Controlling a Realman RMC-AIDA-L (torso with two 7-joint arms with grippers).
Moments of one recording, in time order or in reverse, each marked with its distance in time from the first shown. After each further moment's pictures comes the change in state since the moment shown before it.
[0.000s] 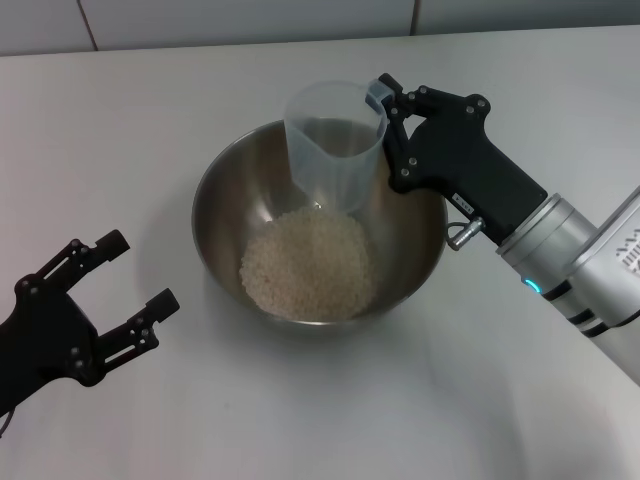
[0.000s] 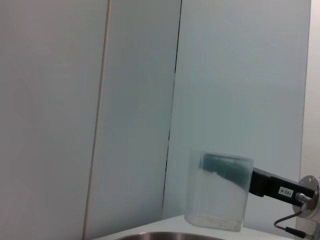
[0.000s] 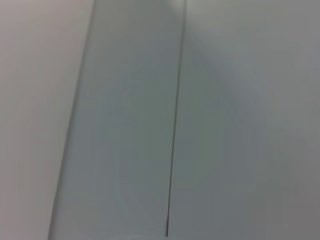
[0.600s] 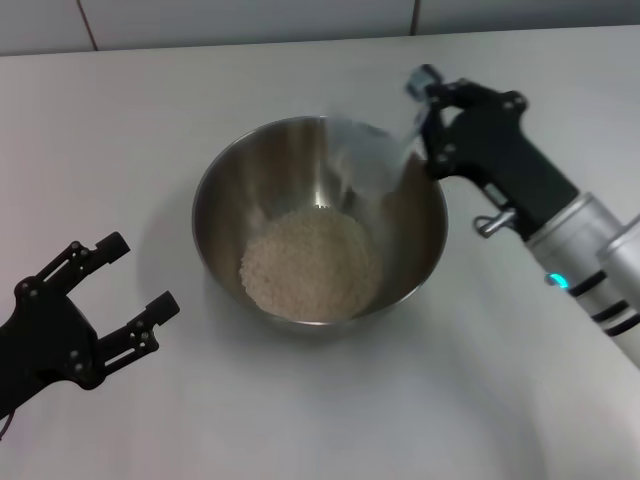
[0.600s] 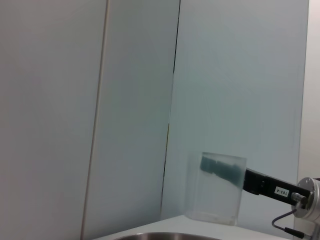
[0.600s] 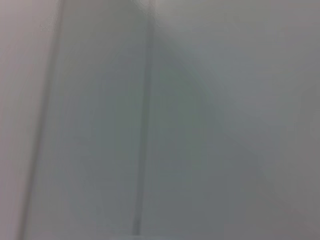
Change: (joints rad) left arm 0.004 0.000 0.003 0.001 0.000 0.006 0.000; right arm -0.037 0.001 0.078 -0.015 0.001 -0.004 0.047
